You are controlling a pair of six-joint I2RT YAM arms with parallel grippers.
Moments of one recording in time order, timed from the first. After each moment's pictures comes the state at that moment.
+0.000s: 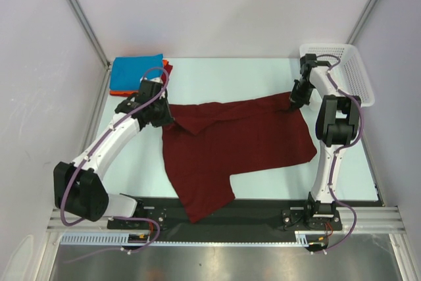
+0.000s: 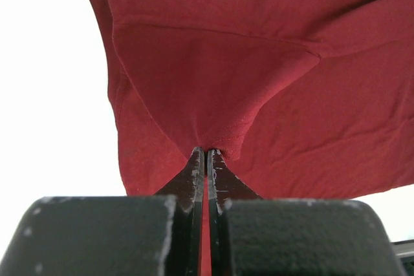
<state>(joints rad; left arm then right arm) -0.32 1.36 1.13 -0.68 -0.02 -0.52 -0.03 2.22 1.90 -1.02 -0.06 0.37</state>
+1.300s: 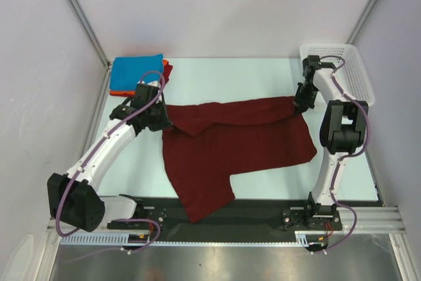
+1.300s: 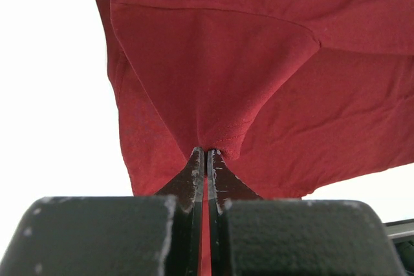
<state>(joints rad) -0.32 1.27 1.09 -0.73 0.01 -0.51 -0.02 2.08 1.76 -1.06 0.01 0.36</state>
